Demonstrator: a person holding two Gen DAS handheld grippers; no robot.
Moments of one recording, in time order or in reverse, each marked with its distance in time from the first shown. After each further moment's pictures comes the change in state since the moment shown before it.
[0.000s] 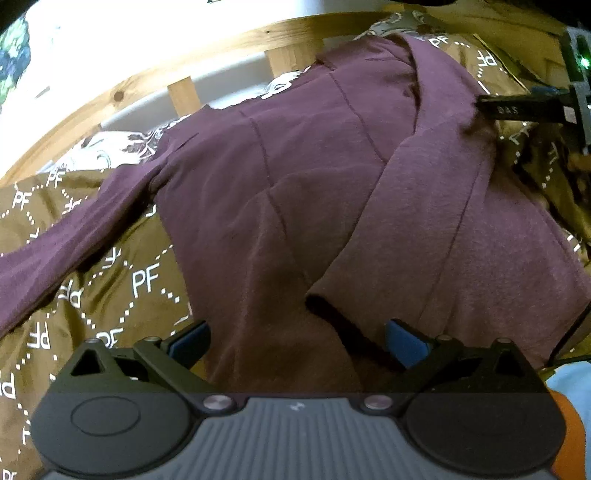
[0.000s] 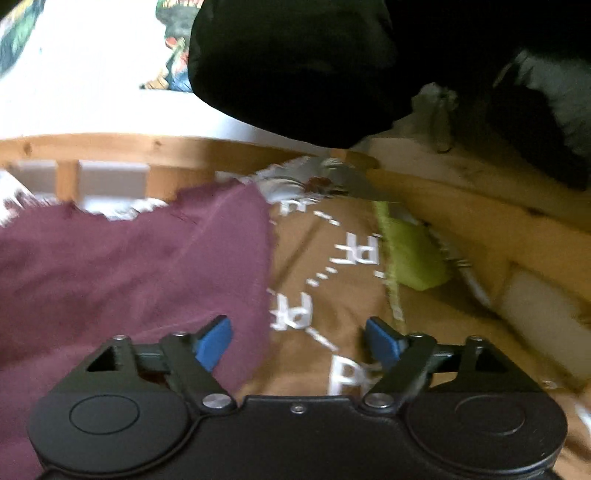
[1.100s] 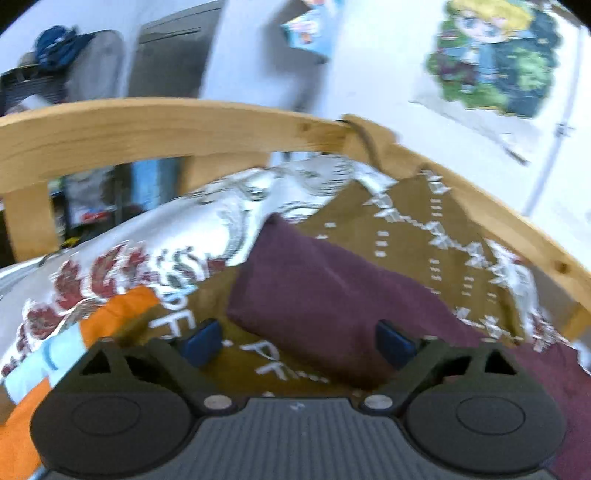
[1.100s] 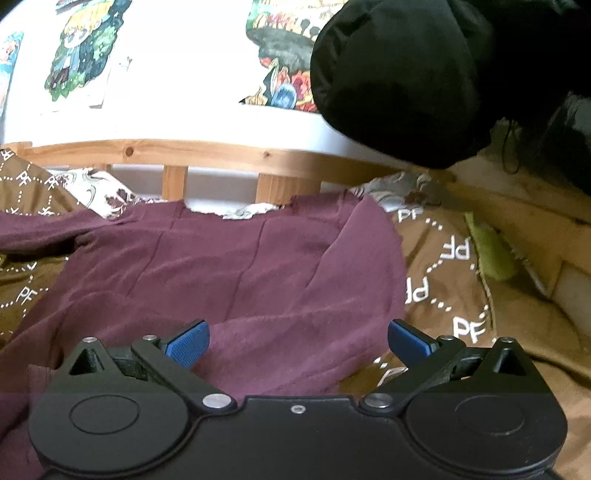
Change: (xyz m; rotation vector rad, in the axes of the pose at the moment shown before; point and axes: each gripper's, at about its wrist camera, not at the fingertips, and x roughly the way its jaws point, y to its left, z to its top) left arm -0.054 0.337 -0.074 -1.082 -0.214 0.550; right arm -0.076 0.063 -0.009 -0.013 -0.001 0.279
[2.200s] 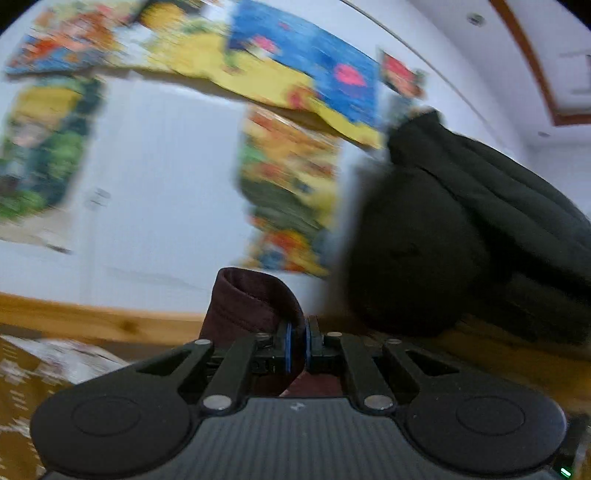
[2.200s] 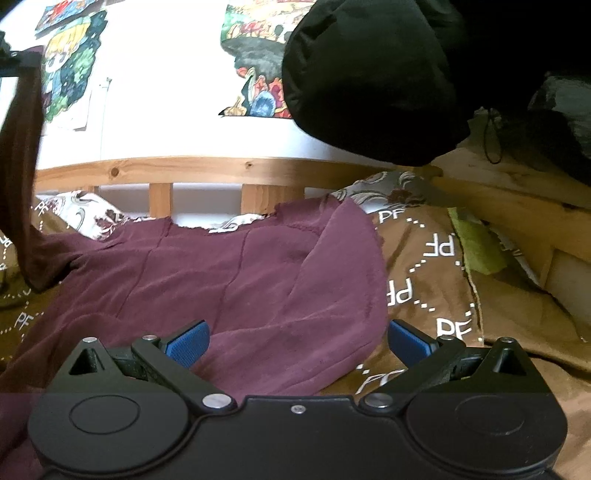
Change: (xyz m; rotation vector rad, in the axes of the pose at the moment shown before) left arm -0.156 -0.217 -0.070 0.563 -0.259 -1.137; right arm -0.004 -0.024 0.008 0.086 -0.036 -0.018
